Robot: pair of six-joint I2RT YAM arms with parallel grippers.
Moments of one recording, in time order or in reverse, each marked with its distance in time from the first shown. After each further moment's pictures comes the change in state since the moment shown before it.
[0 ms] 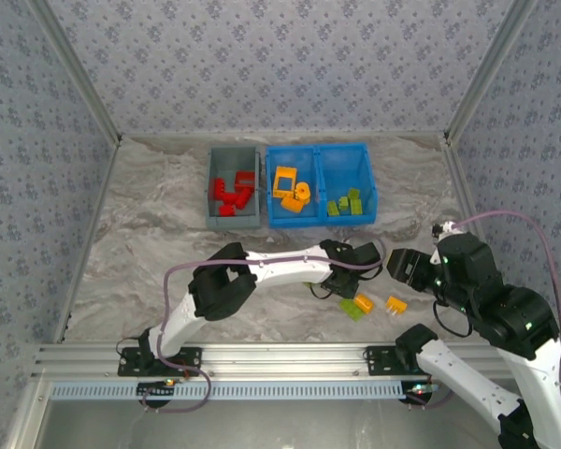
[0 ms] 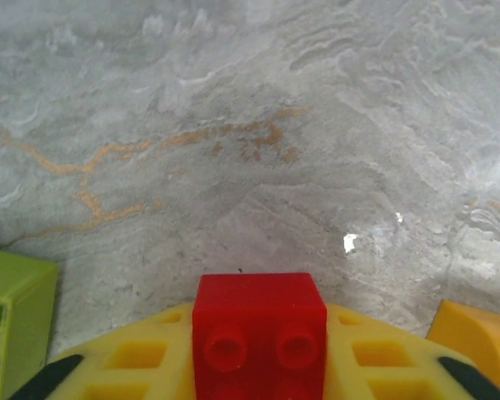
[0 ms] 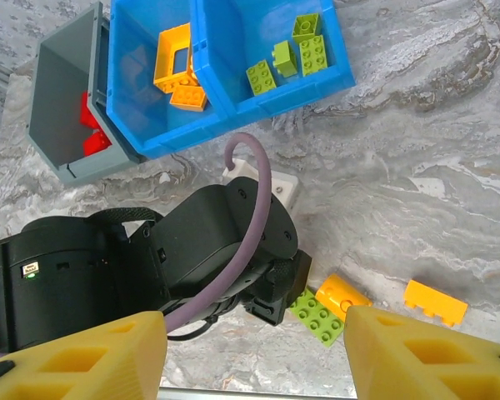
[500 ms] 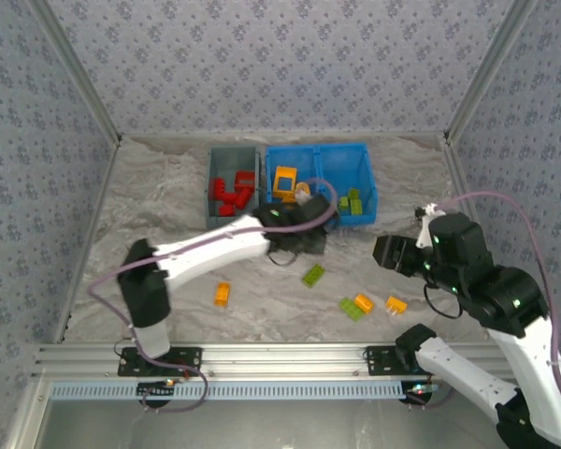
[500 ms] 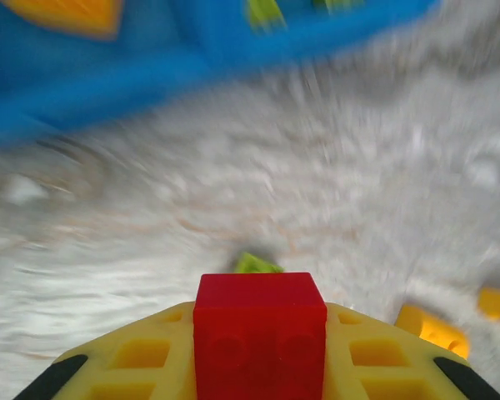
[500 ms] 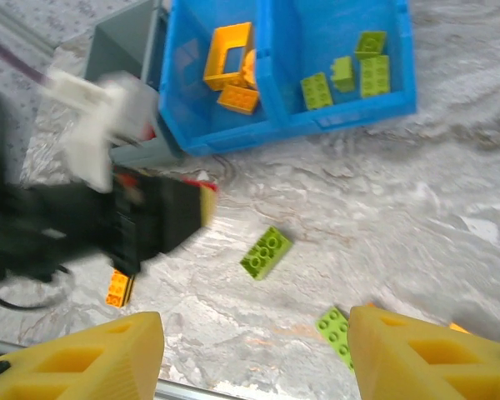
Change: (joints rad) left arm 0.194 -0.520 -0.219 0.002 -0.095 -0.013; right arm 0.001 0.134 0.058 0.111 -0.100 -0.127
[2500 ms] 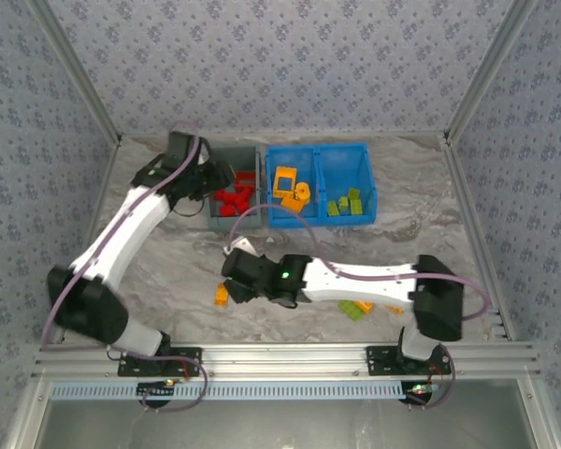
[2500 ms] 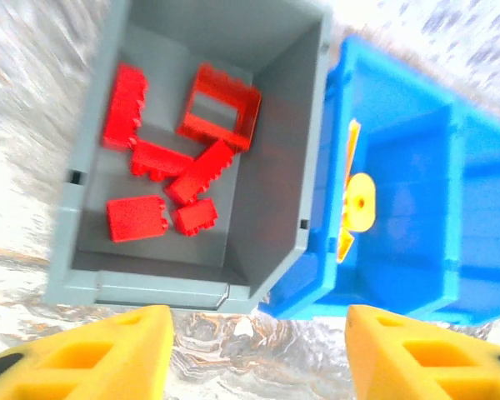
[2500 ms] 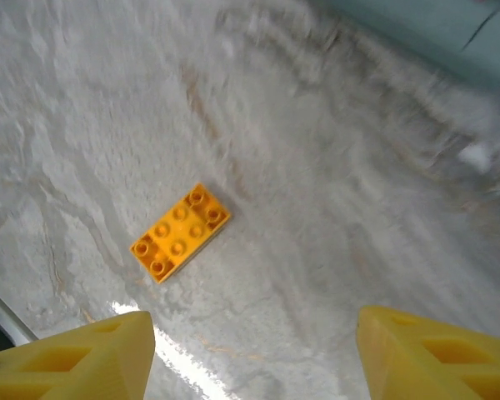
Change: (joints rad) left arm 0.685 -0.328 -0.214 0.109 0.271 0.035; right arm 0.732 0.952 0.024 0.655 0.278 -0.086
